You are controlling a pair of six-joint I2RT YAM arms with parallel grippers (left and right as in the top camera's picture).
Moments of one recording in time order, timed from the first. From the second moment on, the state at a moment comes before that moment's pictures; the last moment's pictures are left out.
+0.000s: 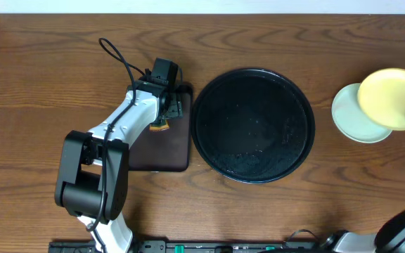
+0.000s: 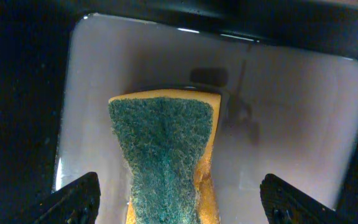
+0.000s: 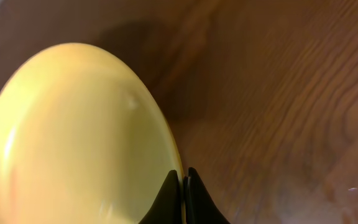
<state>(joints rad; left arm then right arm) -0.27 1.88 1.23 -0.63 -0.19 -0.38 -0.68 1.59 1.09 -0.39 -0.08 0.28</state>
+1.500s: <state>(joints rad) -0.27 1.88 1.23 -0.63 -0.19 -0.38 -0.13 1.71 1.27 -0.69 -0.45 -0.07</state>
